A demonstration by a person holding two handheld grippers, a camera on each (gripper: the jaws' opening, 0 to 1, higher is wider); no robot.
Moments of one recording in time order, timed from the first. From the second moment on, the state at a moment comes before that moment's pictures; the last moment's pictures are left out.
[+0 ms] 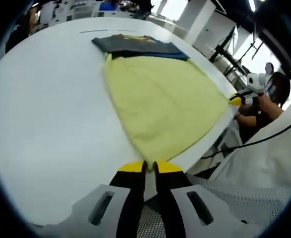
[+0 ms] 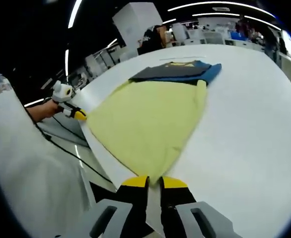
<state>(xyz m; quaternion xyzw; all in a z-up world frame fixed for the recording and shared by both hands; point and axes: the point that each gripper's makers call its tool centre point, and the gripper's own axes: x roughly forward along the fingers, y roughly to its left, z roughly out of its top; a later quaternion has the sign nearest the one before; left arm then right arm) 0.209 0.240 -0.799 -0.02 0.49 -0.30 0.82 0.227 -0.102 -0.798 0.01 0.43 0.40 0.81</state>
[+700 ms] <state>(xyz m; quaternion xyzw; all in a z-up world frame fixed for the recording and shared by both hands) 0.206 0.242 -0.798 -0.03 0.49 -0.30 0.82 0.221 -0.102 -0.800 0.03 0.43 0.40 0.81</state>
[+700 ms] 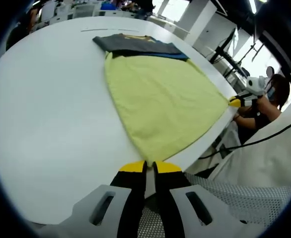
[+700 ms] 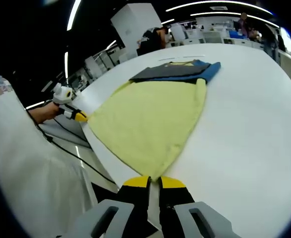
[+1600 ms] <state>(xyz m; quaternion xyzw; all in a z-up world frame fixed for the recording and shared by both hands) 0.206 0.239 -0.795 0.00 0.48 -0.32 0.82 0.225 -0.104 -0.792 0.01 0.42 0.40 0.82</state>
